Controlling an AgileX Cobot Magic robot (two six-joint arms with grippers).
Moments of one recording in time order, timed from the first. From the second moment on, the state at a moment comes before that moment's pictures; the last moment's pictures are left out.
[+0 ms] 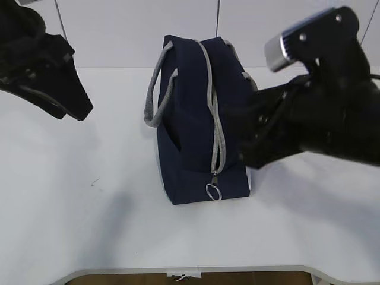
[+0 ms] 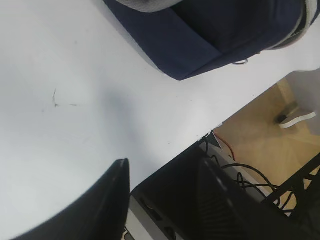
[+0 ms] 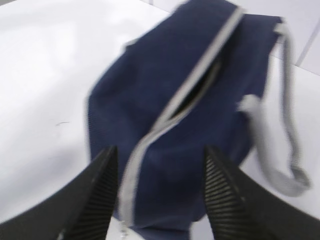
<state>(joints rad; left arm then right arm) -0.37 1.53 -1.39 -0.38 1.23 0.18 0.59 1.26 -0.71 0.25 -0.03 -0.34</state>
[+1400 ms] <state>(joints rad) -0.37 1.53 -1.39 -0.38 1.23 0.18 0.70 1.63 -0.37 0.10 -0.68 0.00</state>
